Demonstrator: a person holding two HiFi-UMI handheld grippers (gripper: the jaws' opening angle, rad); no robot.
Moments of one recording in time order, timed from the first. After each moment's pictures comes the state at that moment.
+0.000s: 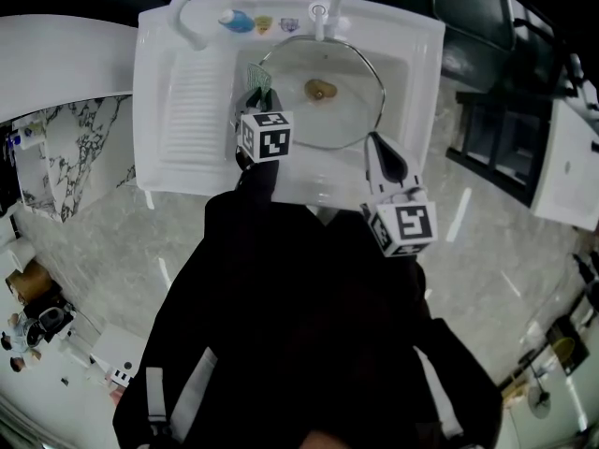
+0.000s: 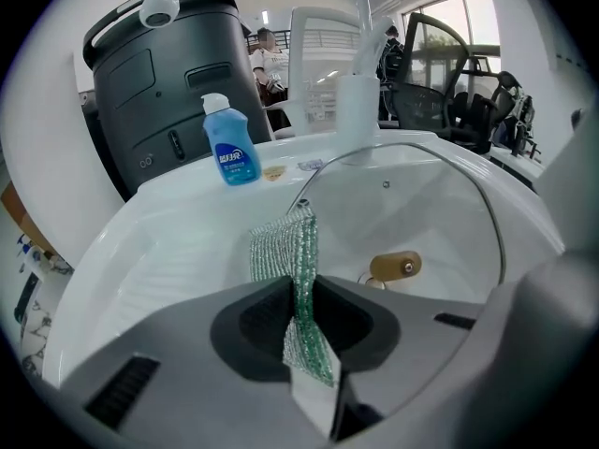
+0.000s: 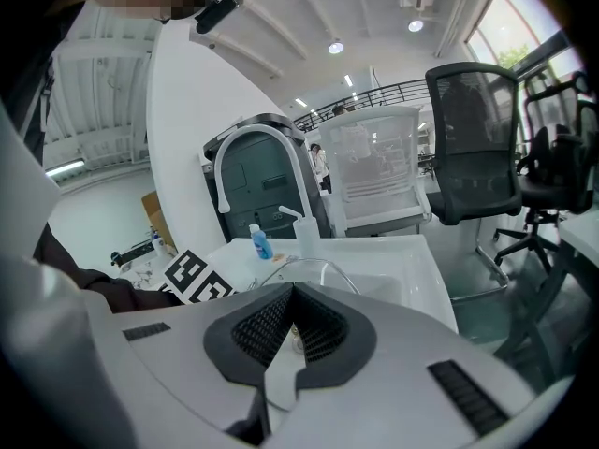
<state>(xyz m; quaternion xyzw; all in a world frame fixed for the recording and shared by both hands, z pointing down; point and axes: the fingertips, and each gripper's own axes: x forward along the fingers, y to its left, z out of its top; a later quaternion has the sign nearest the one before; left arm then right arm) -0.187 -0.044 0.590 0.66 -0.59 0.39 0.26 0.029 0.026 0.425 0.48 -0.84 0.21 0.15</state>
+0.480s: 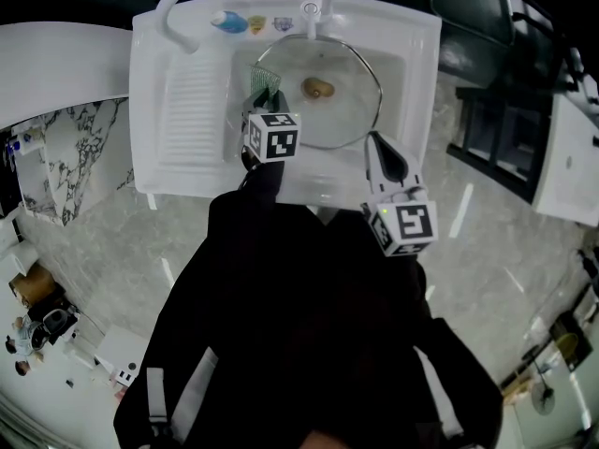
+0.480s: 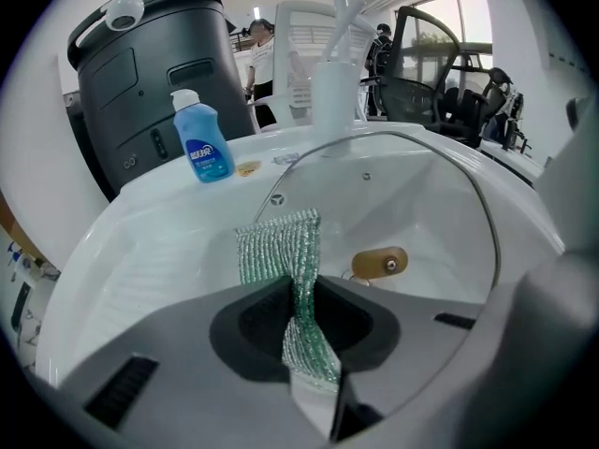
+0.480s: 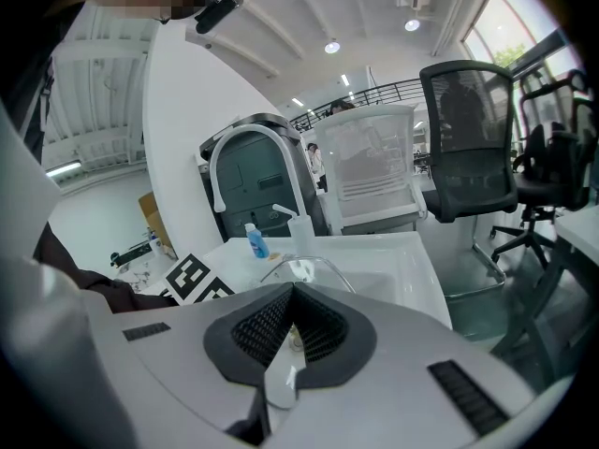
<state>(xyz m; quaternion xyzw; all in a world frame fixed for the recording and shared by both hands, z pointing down) -0.161 -0.041 0.602 0.67 -0.56 0.41 0.26 0.038 0.027 0.430 0.48 -0.84 0.22 0.15</state>
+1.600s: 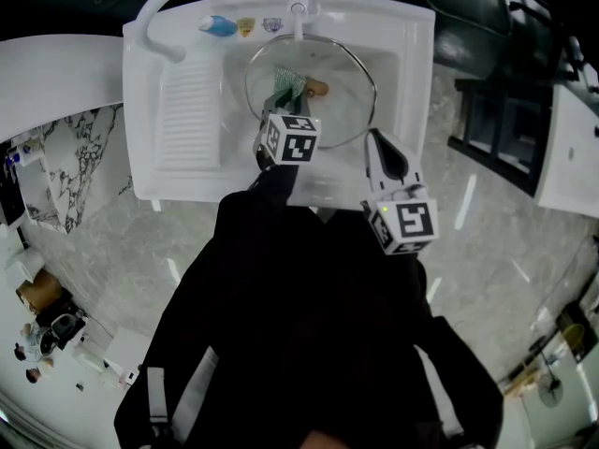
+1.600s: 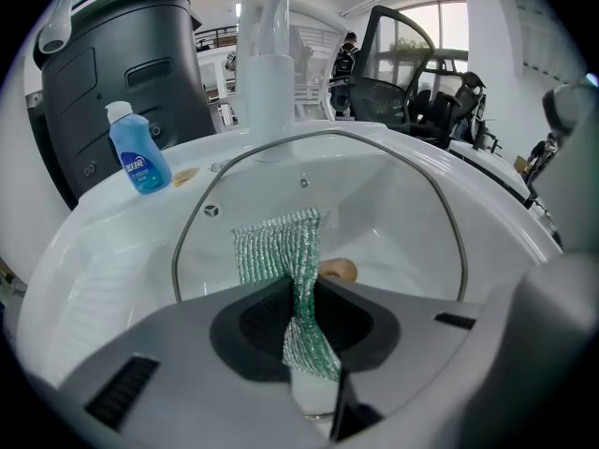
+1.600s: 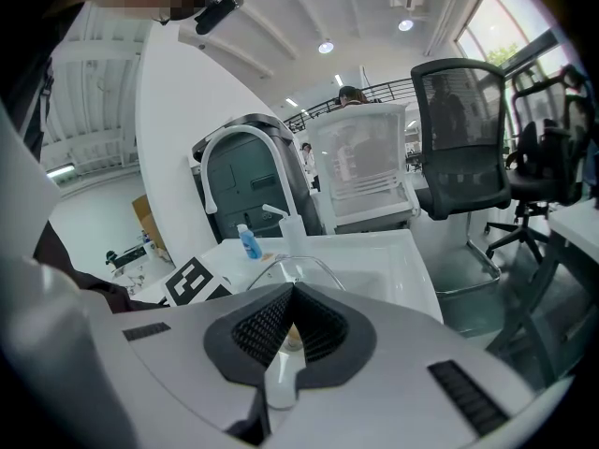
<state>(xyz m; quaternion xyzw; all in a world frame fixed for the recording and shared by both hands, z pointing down) -0.091 -0.040 0.607 0.72 -0.50 0.41 0.26 0.049 0.021 0.434 0.50 -0.83 0.22 0.14</state>
